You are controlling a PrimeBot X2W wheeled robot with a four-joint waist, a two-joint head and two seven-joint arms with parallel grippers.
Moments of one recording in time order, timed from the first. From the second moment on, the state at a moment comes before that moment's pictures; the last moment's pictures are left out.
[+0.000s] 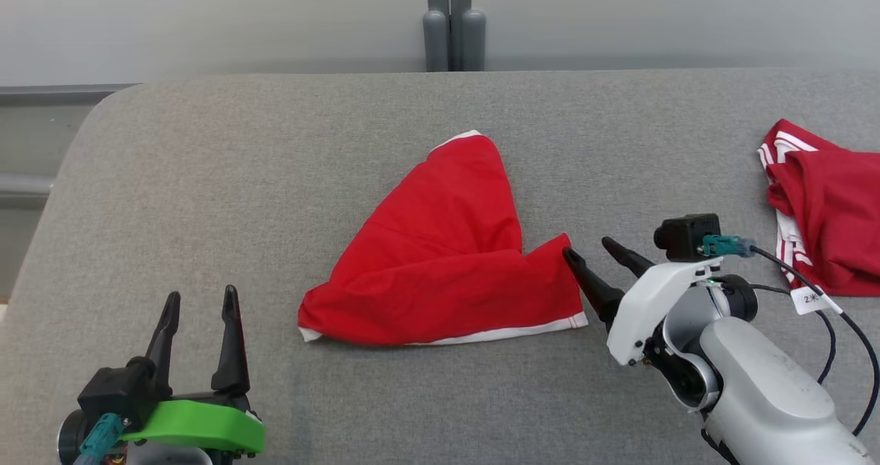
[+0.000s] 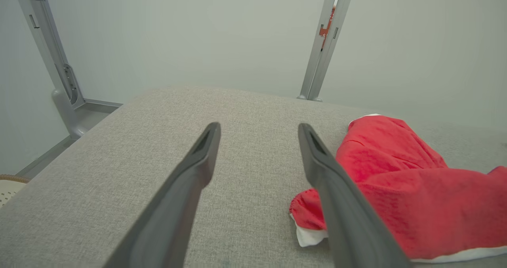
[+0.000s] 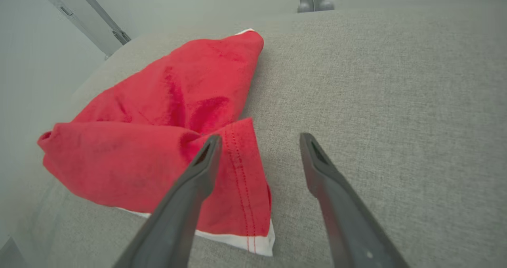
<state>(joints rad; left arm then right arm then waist) -0.01 0.27 -0.23 0.09 -0.50 0.11 -0.26 -0.44 -0.27 0.50 0.46 0.68 0.13 0.05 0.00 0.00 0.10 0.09</state>
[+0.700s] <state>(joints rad) -0.02 0.24 -0.23 0.14 -0.49 0.08 -0.26 -0.50 -0.30 0.46 0.49 0.86 0.13 0.11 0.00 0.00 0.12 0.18</state>
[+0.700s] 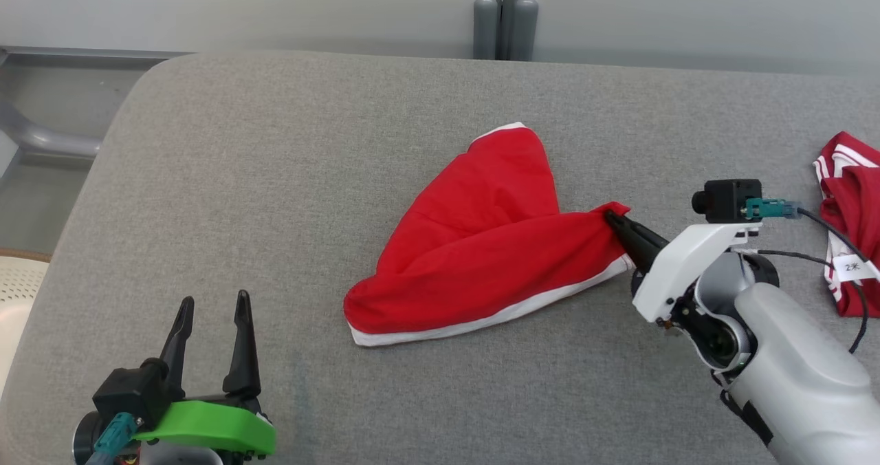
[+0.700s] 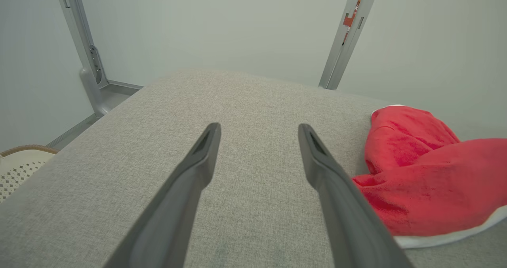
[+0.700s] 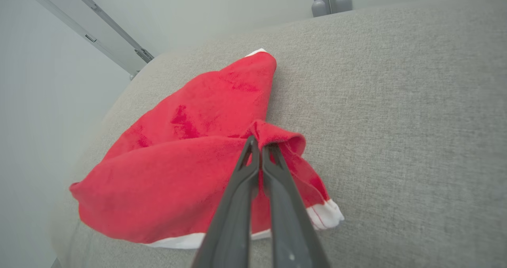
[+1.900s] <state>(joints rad) -0.04 0.26 -0.23 0.18 -0.48 0.06 -0.26 -0.50 -0.38 0.36 0.59 0.80 0.13 -0.09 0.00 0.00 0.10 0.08</state>
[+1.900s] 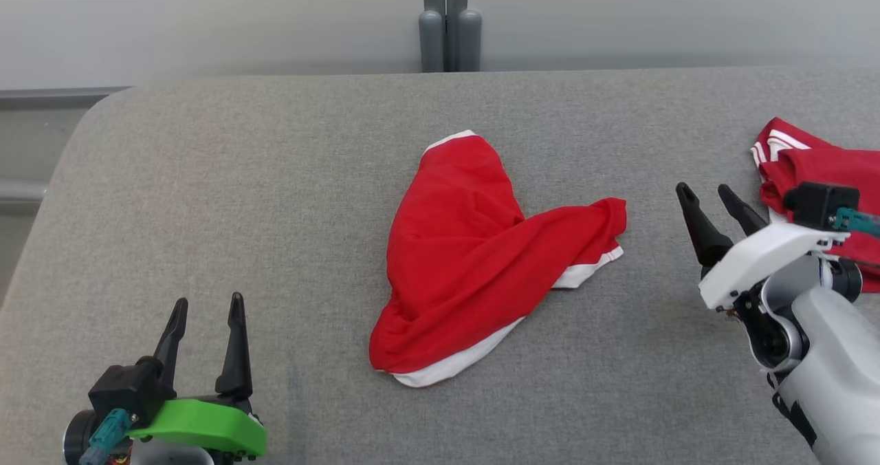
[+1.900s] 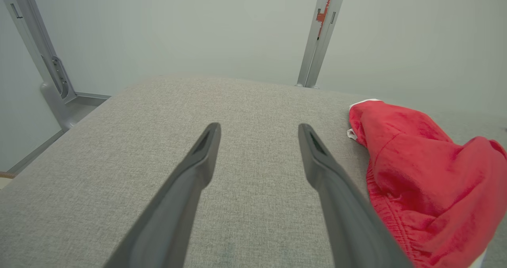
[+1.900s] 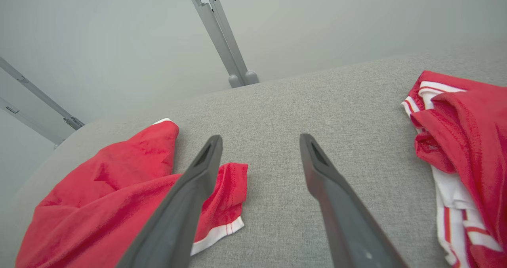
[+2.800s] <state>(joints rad) 0.04 0.24 -0.22 0.12 -0.48 0.08 -0.26 -0.08 -0.18 0.07 0.22 0.42 0.13 -0.26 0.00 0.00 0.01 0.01</state>
